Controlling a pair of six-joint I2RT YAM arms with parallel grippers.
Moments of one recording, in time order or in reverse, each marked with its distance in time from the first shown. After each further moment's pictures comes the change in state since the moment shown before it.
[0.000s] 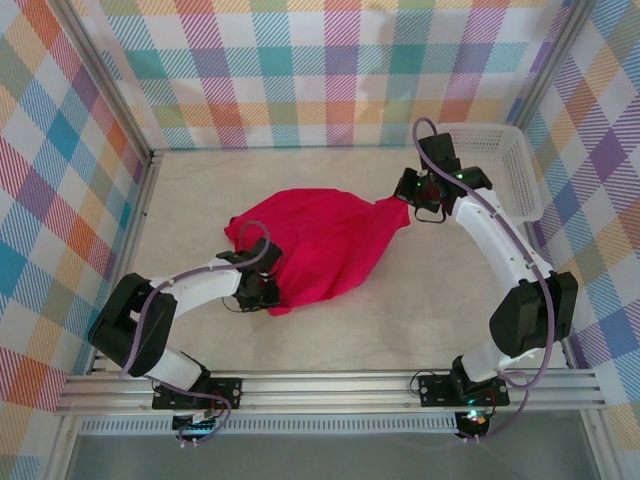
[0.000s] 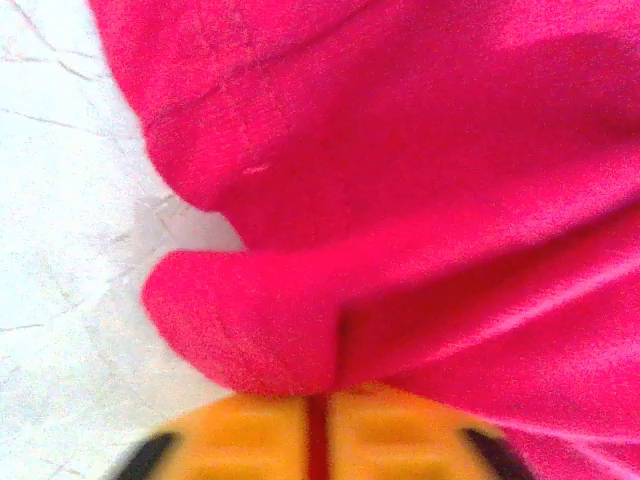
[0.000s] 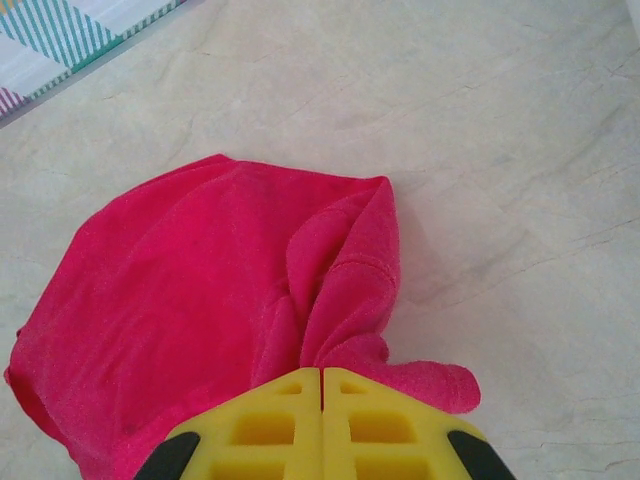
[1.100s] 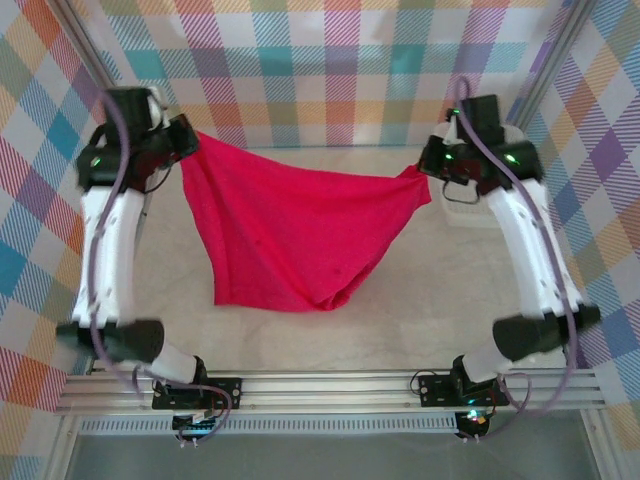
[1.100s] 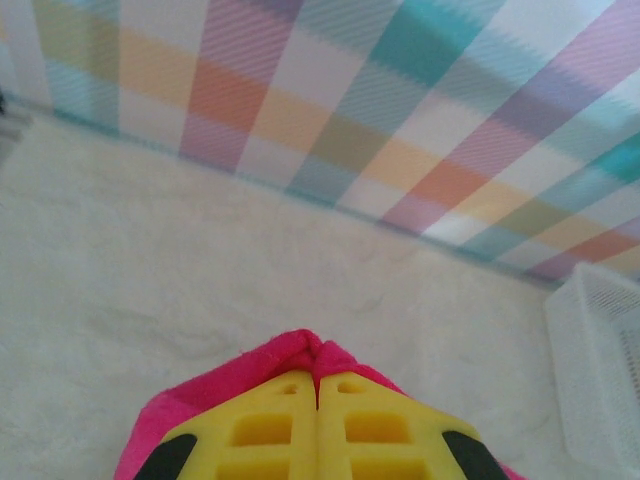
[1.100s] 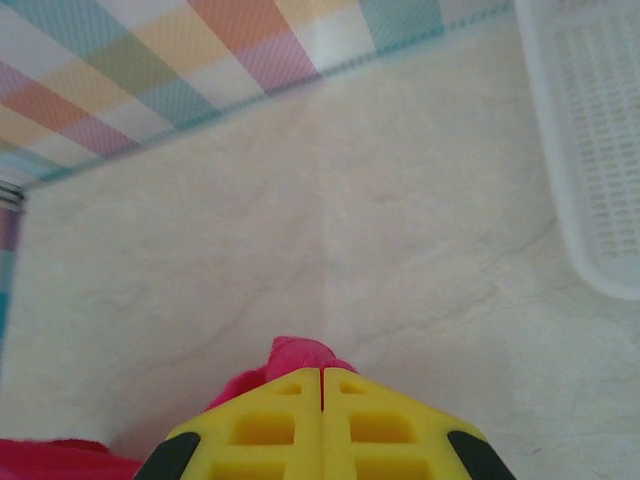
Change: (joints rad) left arm 0.533 0.089 1.262 -0.393 0.073 0.282; right arm -0.034 0.027 0.452 -0.329 -0.010 -0.135
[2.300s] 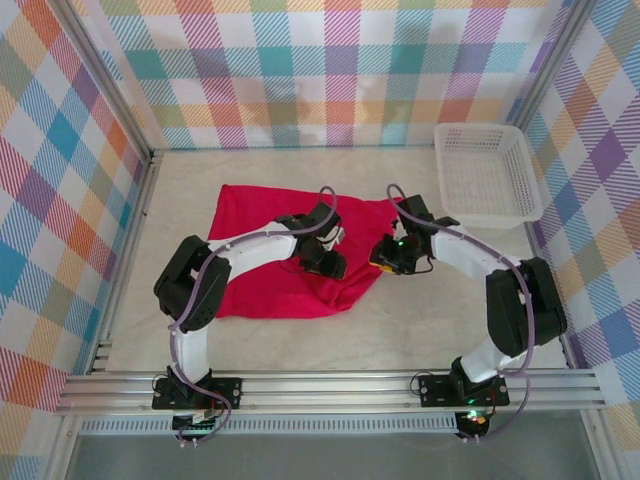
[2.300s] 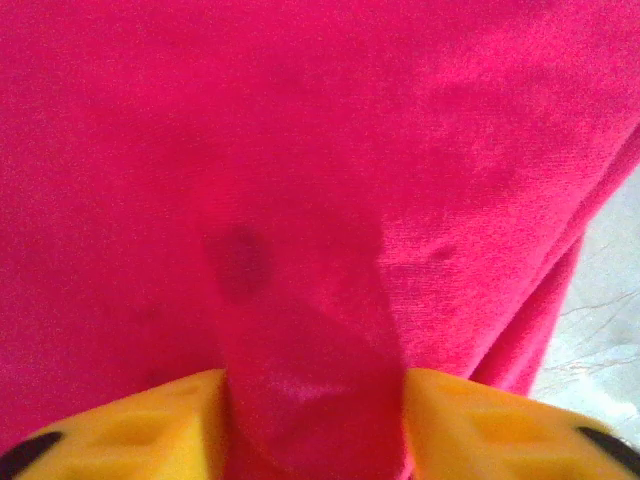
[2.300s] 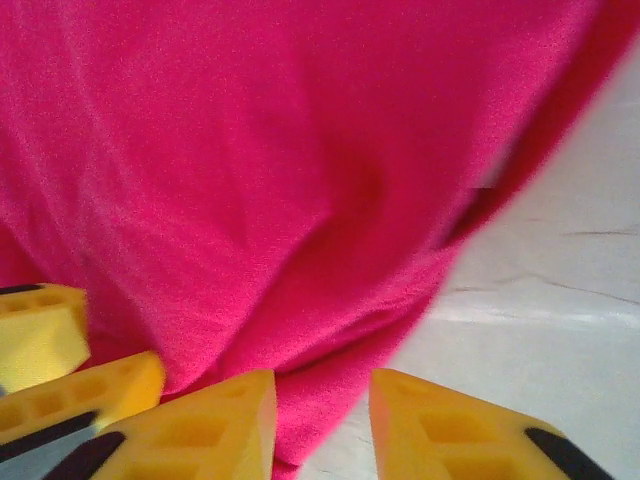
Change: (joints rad) left arm -0.700 0.317 -0.691 0.392 0.103 0.027; right arm 0.120 0.001 -0.966 0.563 -0.355 0.212
